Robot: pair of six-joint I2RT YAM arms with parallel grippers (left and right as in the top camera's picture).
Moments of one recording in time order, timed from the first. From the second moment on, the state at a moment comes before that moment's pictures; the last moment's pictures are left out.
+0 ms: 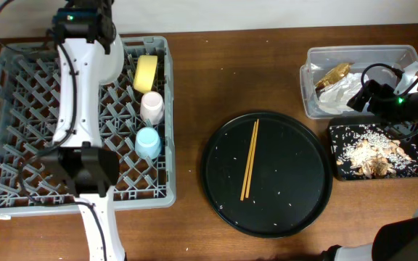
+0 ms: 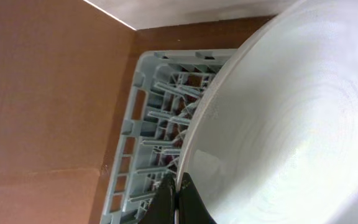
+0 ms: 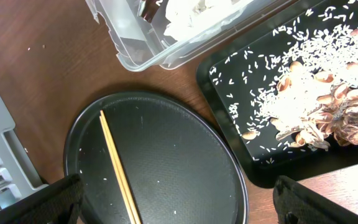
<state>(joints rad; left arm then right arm) -0.06 2.32 2.59 -1.28 -0.75 0.06 -0.41 1.61 1.63 -1.29 -0.31 0.20</state>
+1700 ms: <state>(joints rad) -0.17 2.33 2.54 -1.38 -0.61 0.04 -0.41 1.61 1.63 -1.29 -0.31 0.20</state>
